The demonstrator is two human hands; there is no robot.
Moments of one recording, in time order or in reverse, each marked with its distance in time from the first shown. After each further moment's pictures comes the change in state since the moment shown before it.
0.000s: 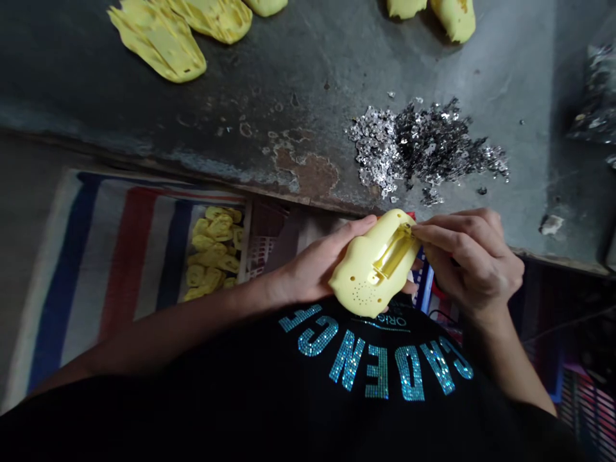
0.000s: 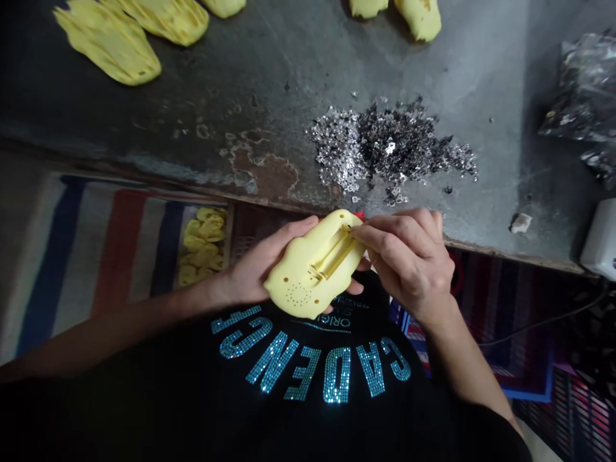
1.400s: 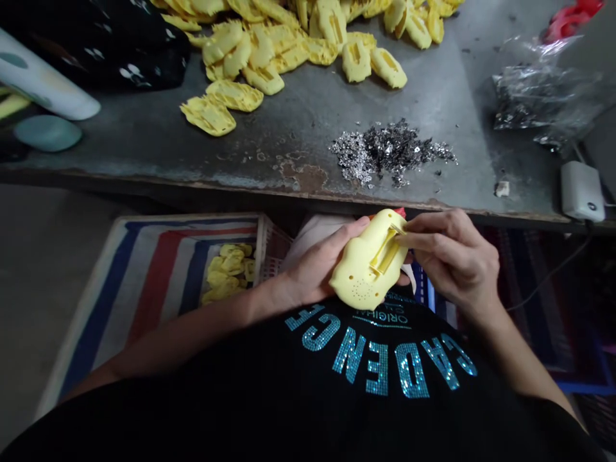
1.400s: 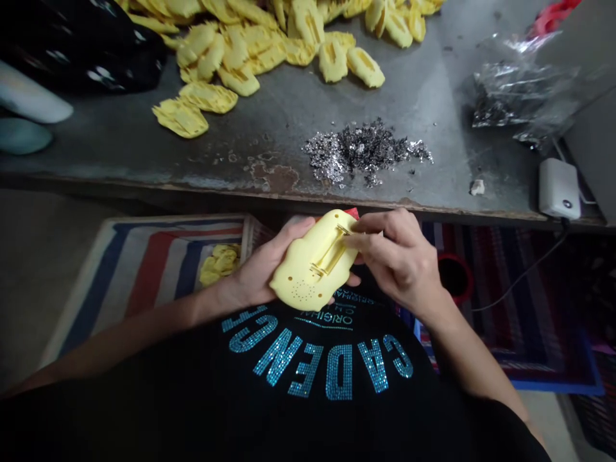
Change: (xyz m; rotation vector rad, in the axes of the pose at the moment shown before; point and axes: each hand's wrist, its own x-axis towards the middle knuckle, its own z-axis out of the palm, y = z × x) left_hand -0.026 -0.036 0.047 0.269 0.130 0.198; right_hand -0.043 -0.054 -0.032 0.120 0.138 0.014
